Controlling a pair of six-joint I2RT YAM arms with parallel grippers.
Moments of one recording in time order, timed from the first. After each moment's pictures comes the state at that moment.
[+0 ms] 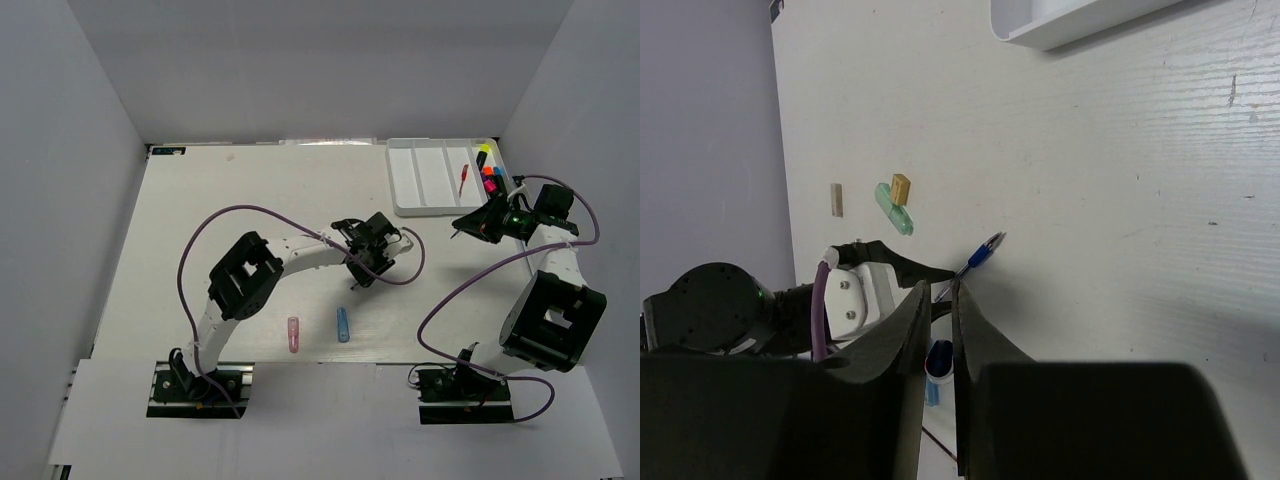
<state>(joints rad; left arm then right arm) -0.97 2.18 1.65 -0.60 0.09 0.07 -0.41 1.45 1.01 -0.50 -0.97 0.25</state>
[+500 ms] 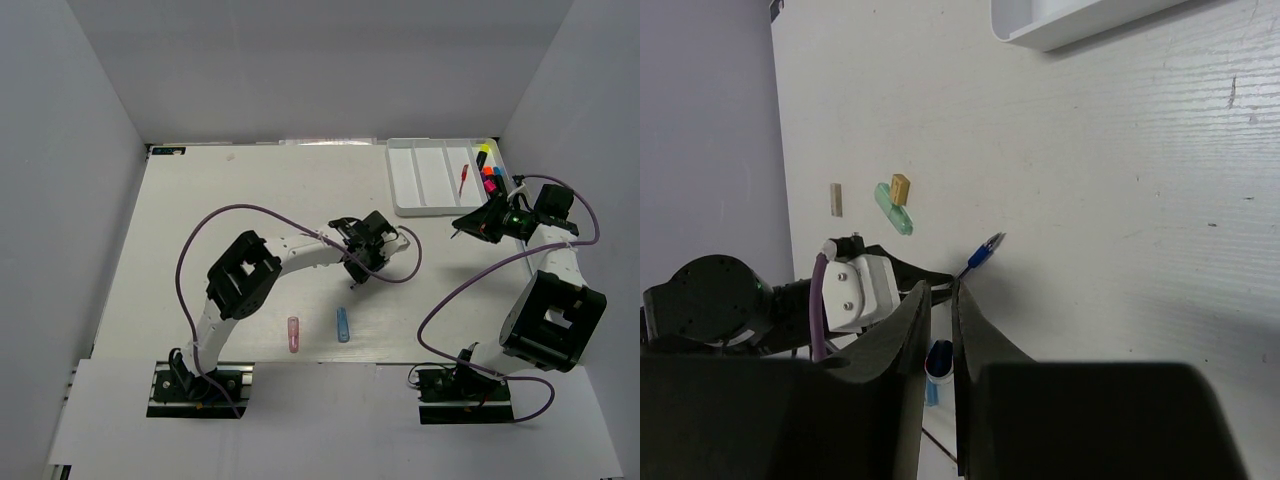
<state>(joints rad) -0.96 2.17 1.63 -0.61 0.09 0.08 -0.41 1.45 1.01 -0.49 -0.97 0.25</state>
